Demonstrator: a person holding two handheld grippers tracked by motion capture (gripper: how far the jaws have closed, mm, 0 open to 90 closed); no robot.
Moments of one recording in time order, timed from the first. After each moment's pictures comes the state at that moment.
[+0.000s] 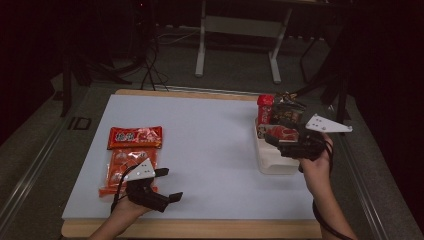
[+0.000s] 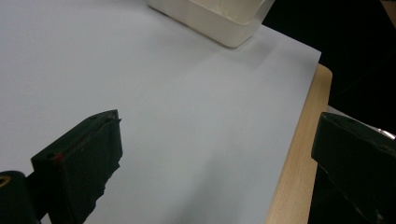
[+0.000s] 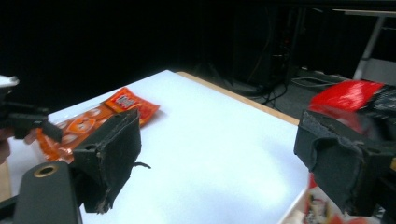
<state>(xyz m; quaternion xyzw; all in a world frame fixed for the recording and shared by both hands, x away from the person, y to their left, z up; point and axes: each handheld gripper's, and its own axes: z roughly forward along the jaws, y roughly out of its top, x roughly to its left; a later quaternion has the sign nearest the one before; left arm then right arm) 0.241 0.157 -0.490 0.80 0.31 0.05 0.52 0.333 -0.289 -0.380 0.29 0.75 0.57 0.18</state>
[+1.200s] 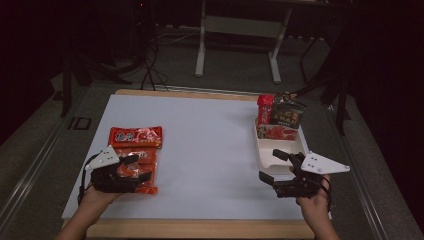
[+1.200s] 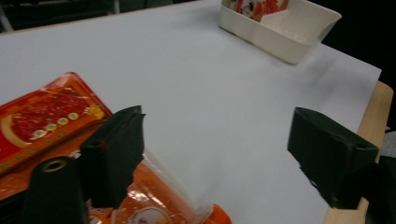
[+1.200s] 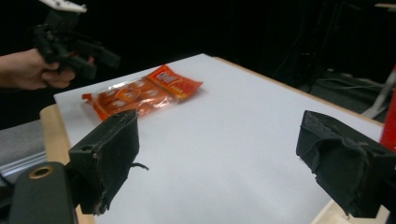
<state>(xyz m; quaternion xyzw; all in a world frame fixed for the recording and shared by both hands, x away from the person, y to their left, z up) 0.252 0.238 -0.469 0.77 0.37 0.13 0.51 0.258 -0.278 -0.411 0.24 0.77 0.57 0.16</state>
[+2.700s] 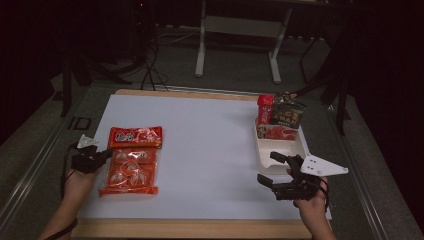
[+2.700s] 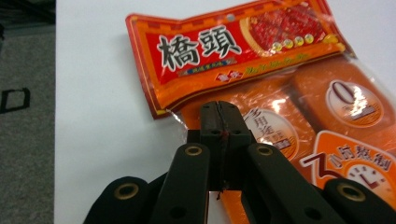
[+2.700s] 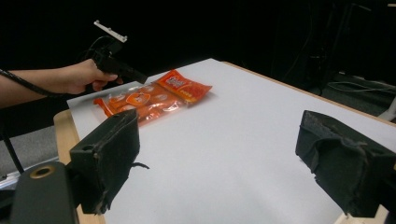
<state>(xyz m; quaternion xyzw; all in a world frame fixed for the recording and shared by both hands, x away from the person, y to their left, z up) 0.312 0.318 -0.528 0.72 0.57 0.21 0.34 0.256 -0.276 -0.418 0.24 0.76 0.59 0.14</state>
